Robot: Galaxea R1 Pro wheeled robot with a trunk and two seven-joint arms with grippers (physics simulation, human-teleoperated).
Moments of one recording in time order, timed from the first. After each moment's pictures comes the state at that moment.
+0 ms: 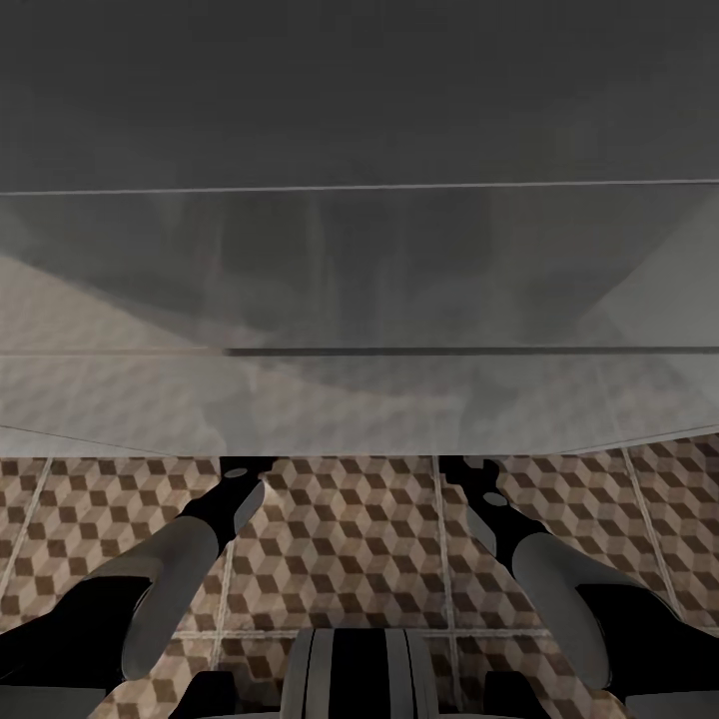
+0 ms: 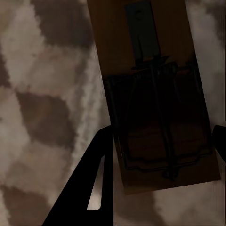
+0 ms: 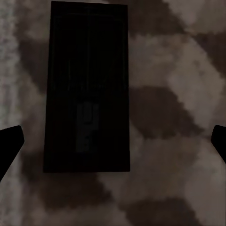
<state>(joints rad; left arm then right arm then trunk) -1.01 -0.06 0.01 -0.25 0.04 -0.03 0.31 -0.98 0.03 -0.04 -0.14 0.01 -0.28 -0.12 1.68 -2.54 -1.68</state>
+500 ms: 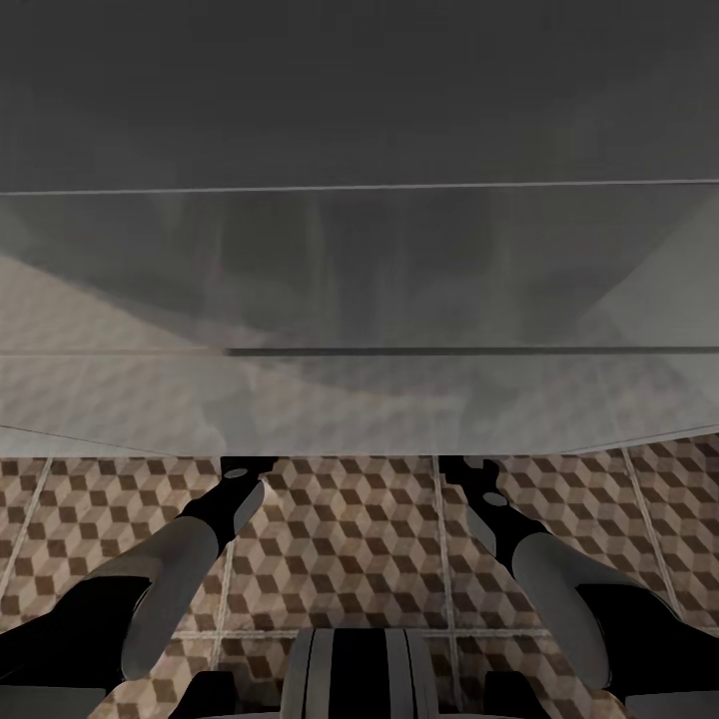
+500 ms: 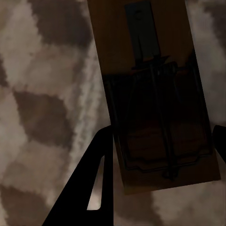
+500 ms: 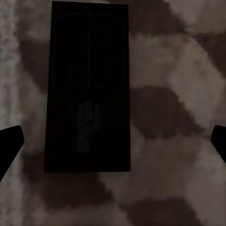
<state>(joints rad) -1.01 -0.06 0.01 -0.25 0.04 -0.03 0.30 -0.98 0.03 -0.04 -0.14 0.01 -0.28 -0.12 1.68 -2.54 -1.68</state>
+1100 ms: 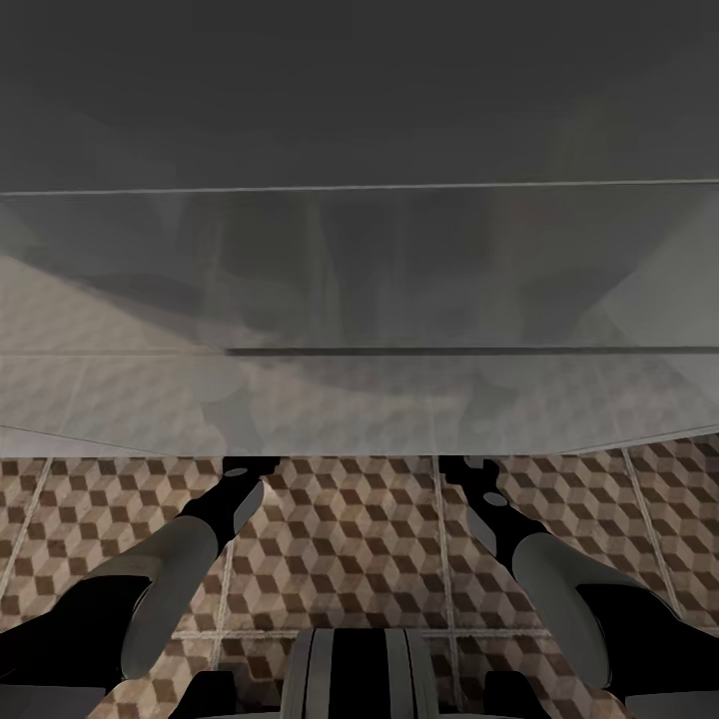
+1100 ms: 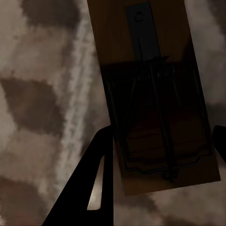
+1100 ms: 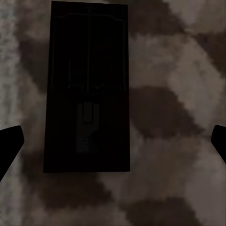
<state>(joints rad) -1.01 -0.06 0.01 -0.25 0.04 0.02 0.28 -0.98 0.03 -0.04 -0.14 0.01 -0.28 -0.12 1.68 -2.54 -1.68</state>
